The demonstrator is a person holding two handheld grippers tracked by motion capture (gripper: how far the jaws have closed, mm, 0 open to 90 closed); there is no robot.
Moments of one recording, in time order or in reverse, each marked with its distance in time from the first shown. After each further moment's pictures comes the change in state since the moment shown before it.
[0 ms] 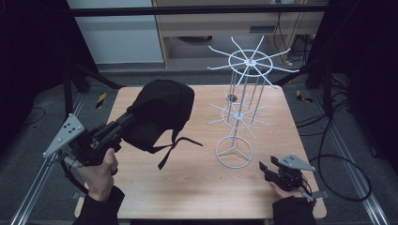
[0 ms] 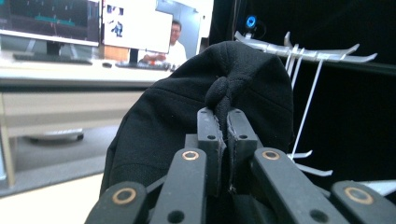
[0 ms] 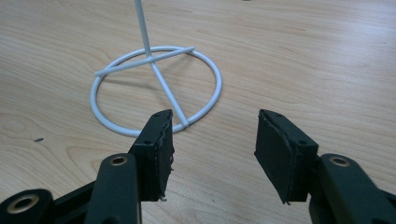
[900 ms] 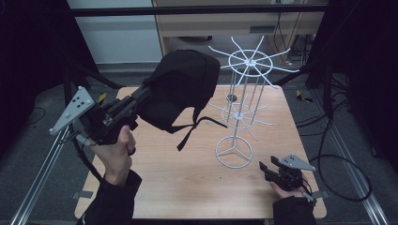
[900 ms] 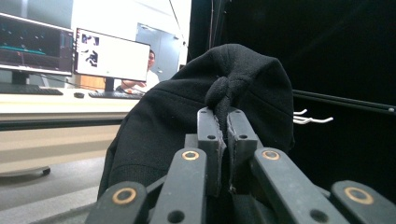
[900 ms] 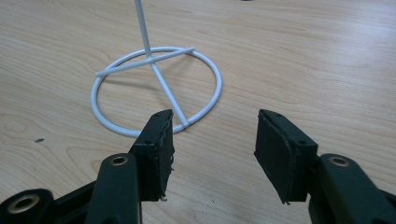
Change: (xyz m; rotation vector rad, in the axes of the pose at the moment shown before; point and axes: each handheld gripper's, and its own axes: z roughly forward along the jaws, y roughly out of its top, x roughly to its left) left arm -0.033 0.043 0.048 -0.084 -0.088 -0.013; right arm -0.001 0.000 0.000 0.000 0.005 0.006
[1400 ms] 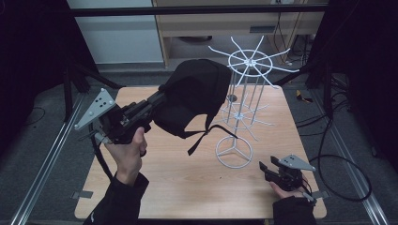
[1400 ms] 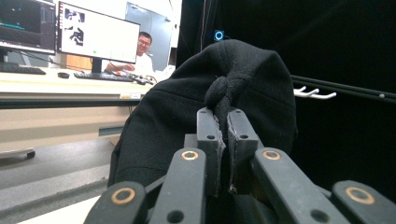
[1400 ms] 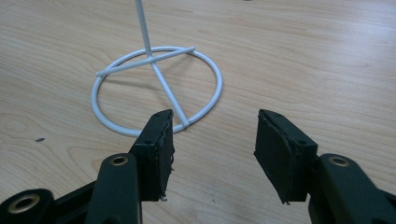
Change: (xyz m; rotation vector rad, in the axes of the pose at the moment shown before) left arm 0.002 -0.024 0.015 0.065 -0.030 -0.028; right arm 0.000 0.000 0.000 -0.001 -0.001 -0.004
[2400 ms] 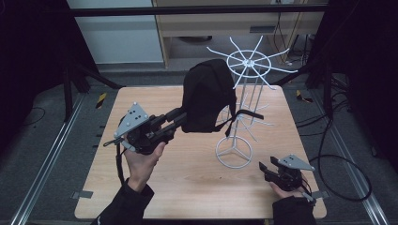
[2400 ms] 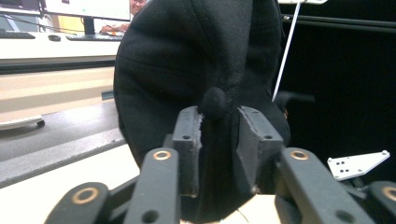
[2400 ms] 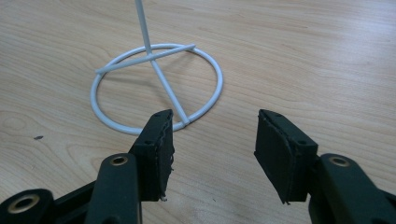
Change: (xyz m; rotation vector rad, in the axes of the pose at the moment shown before) left arm -0.006 -0.049 0.023 0.182 0.002 0.074; right arm 0.001 0.000 0.001 0.009 0.003 0.004
